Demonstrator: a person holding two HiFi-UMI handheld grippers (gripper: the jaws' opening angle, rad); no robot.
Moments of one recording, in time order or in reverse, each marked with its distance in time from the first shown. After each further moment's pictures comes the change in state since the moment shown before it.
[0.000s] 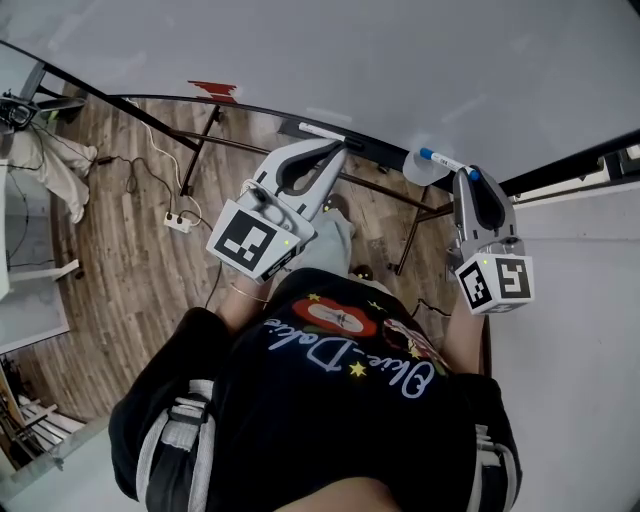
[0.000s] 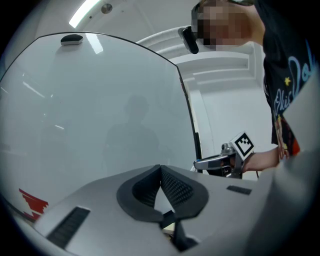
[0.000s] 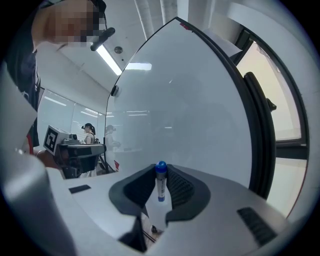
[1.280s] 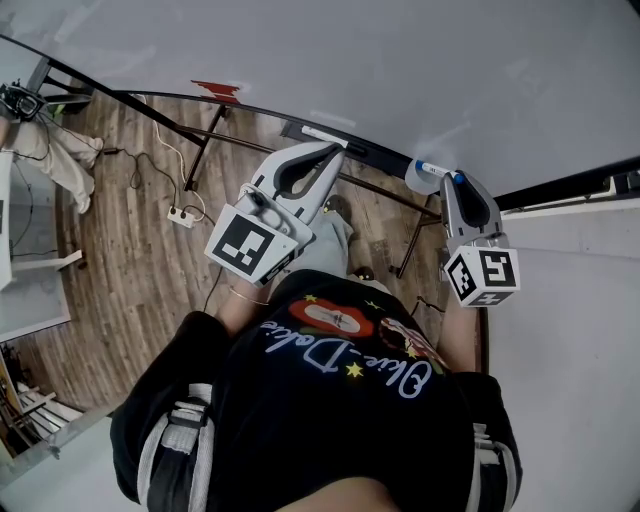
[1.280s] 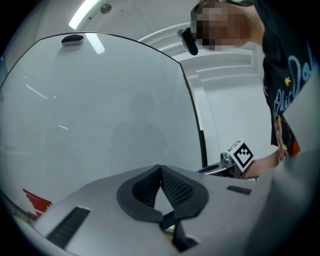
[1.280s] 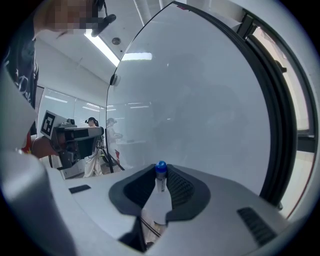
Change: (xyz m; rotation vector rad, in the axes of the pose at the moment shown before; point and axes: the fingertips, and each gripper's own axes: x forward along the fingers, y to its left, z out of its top) left arm 0.006 0.010 -0.002 -0.003 0.010 0.043; right arm 0.031 -0.005 -0.045 0.001 0.101 0.041
